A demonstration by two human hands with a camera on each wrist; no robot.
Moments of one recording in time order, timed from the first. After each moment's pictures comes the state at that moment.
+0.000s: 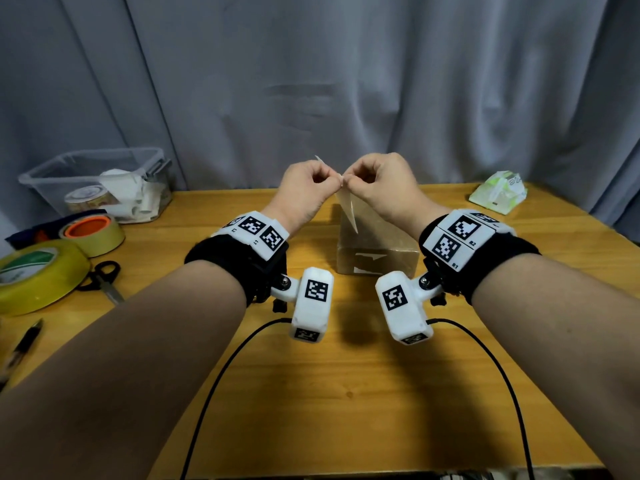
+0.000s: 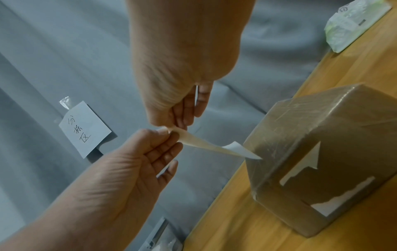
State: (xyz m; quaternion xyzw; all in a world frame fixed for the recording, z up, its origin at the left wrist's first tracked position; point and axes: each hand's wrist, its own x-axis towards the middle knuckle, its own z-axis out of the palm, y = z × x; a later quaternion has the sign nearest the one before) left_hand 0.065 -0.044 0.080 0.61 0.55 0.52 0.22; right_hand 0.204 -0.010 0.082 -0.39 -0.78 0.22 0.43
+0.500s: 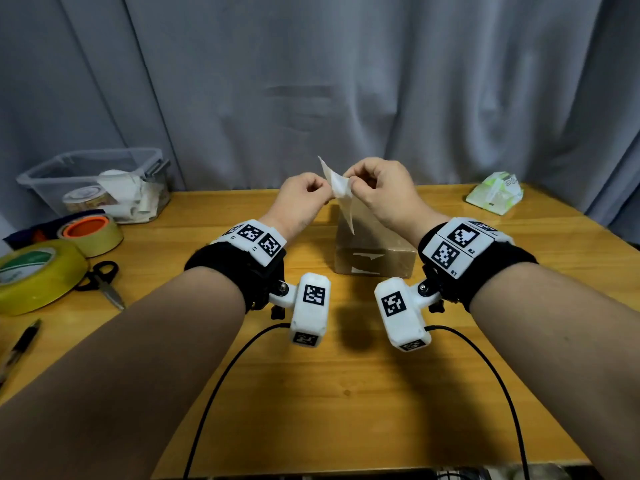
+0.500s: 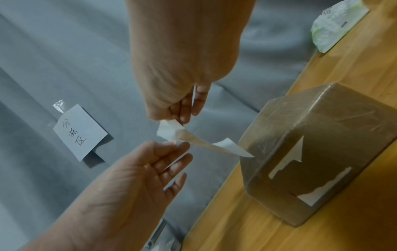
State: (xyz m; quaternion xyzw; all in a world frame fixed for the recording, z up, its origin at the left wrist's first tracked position) left_hand 0.063 -0.044 0.068 0.59 0.58 0.49 0.26; right_hand 0.208 -0.016 0.078 -0.40 -0.77 0.23 0.44
